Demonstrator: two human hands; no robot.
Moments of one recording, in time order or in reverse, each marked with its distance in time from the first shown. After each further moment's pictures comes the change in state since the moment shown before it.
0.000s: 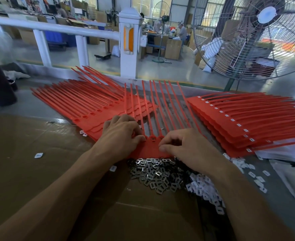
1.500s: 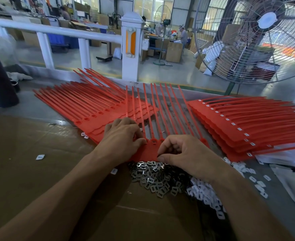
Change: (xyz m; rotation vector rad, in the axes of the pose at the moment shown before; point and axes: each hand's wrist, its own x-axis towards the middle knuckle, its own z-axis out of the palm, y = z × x) left_hand 0.002 -0.003 0.004 -0.007 0.010 0.008; right_hand -0.007 -0.008 -0.002 0.187 -0.141 0.005
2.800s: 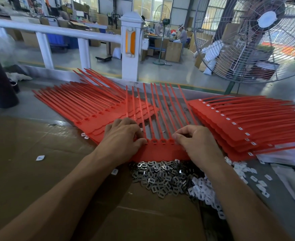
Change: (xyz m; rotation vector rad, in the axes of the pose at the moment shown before) left_hand -0.001 -0.001 0.000 0.005 -0.005 0.006; right_hand 0.022 0.020 -0.003 -0.060 0.504 0.198
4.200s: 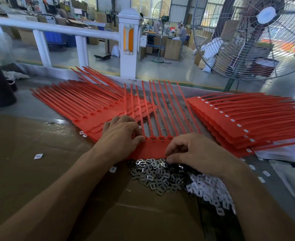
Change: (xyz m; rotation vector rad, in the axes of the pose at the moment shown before) left_hand 0.001 0.001 -0.001 -0.020 -0.011 -0.014; right_hand -0.014 -0.003 -0.026 -0.205 -0.505 -0.223
